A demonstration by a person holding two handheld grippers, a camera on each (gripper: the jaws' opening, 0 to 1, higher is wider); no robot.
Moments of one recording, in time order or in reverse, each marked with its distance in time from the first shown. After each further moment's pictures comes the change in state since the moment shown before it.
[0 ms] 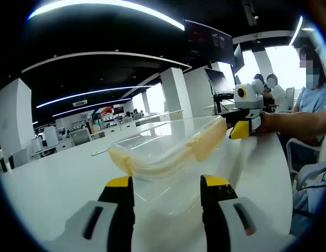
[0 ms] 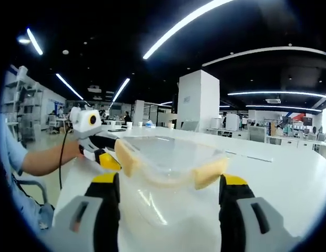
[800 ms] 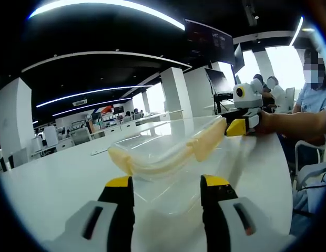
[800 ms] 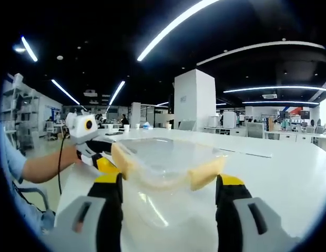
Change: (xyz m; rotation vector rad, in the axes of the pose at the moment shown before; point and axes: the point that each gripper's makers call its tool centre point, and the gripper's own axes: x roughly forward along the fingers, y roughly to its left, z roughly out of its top) left arm 0.000 0.001 0.000 -0.003 0.002 0.000; right arm -0.005 0.014 -0.002 0.043 -0.002 -0.020
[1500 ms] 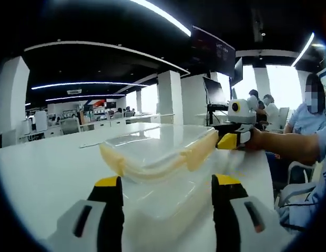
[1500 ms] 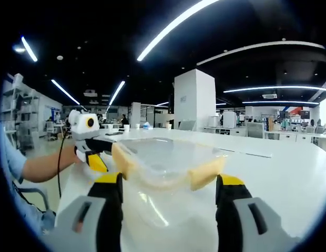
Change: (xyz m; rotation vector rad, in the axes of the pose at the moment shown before) left arm 0.000 -0.009 0.010 -0.172 -0.024 -0.107; right arm 0.007 -0.019 0.003 -0.004 -0.001 -0.002
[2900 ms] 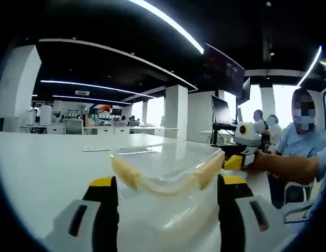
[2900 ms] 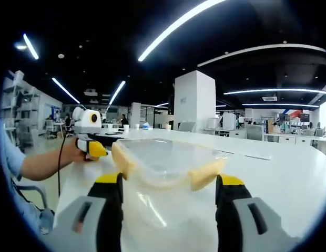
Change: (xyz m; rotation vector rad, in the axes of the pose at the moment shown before) left arm -0.003 0.009 0.019 -0.074 -0.113 0.039; right arm 0.002 -0.002 0.004 -0.022 -0.008 -0.005
